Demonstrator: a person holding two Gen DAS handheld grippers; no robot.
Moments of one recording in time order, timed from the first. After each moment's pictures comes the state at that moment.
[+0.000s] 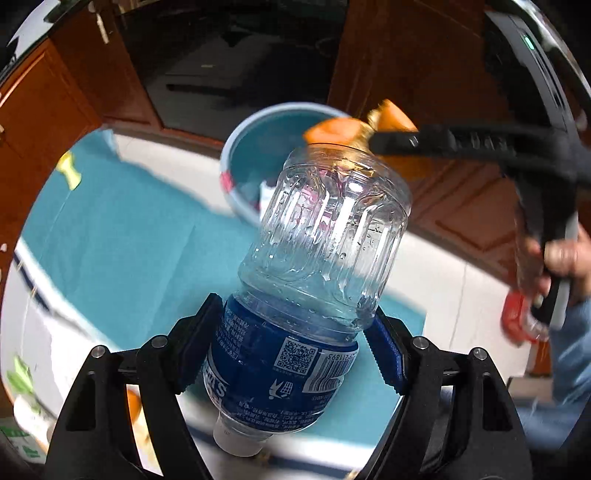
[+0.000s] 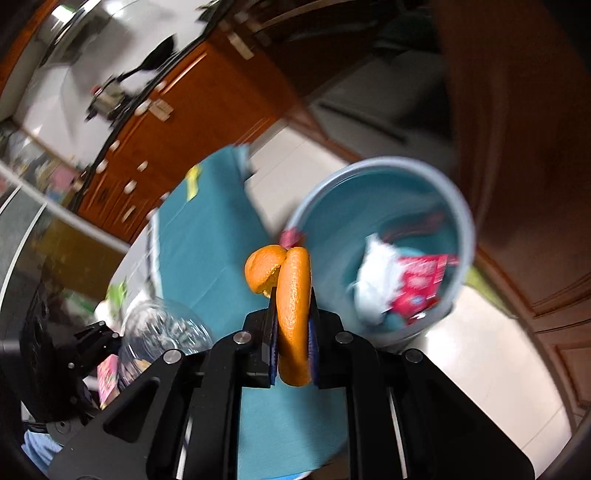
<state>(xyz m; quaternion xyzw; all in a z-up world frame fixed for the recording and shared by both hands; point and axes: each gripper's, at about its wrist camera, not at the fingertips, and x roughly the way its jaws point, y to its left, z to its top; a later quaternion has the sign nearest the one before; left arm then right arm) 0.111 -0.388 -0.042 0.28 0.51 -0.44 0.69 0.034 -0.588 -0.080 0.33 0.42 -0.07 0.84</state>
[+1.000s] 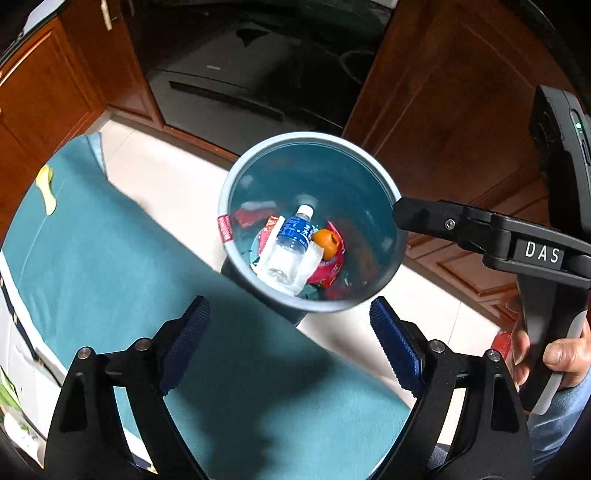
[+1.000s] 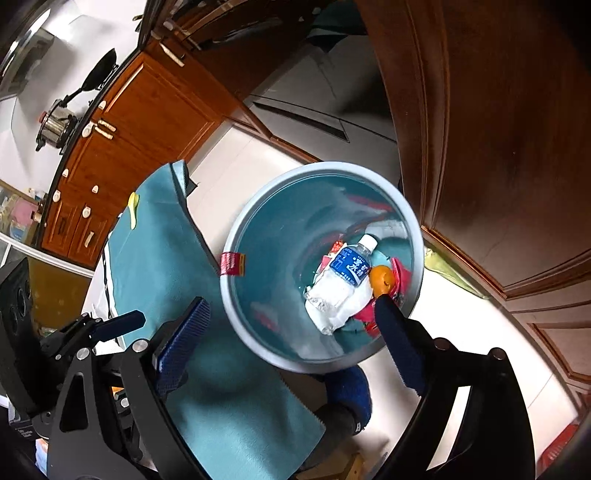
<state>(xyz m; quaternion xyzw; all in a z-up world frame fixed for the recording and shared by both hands) 0.127 -0.443 -0.042 0.23 0.54 -0.41 0.70 0.051 -0.612 -0.094 0.36 0.45 -0.12 0.81</state>
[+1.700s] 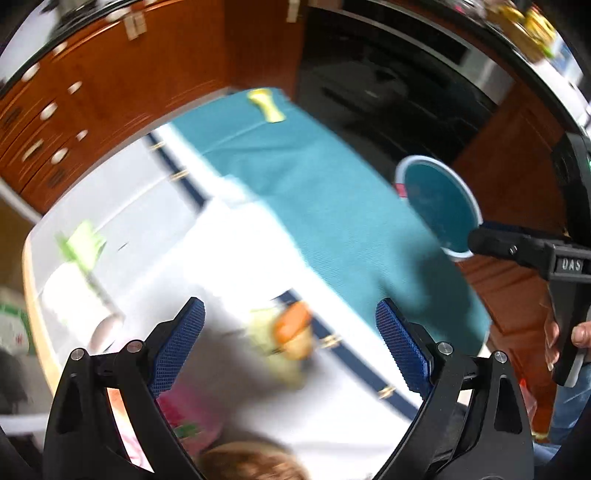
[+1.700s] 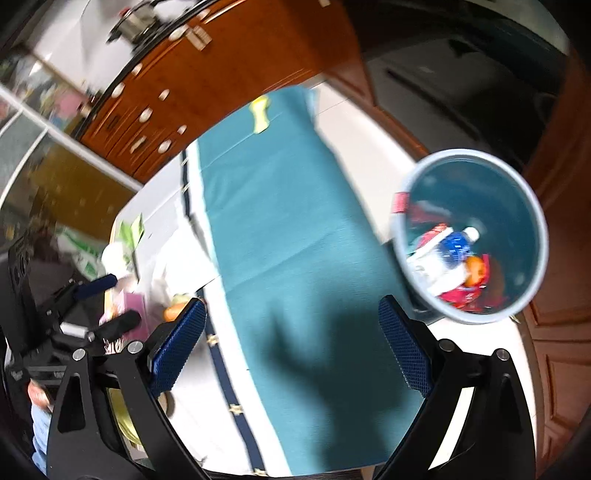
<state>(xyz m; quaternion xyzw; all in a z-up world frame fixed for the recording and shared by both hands) 0.157 -0.165 0.006 0.13 0.53 -0.27 0.79 0.110 -0.411 -0.048 0.23 0.52 0.03 0.82</state>
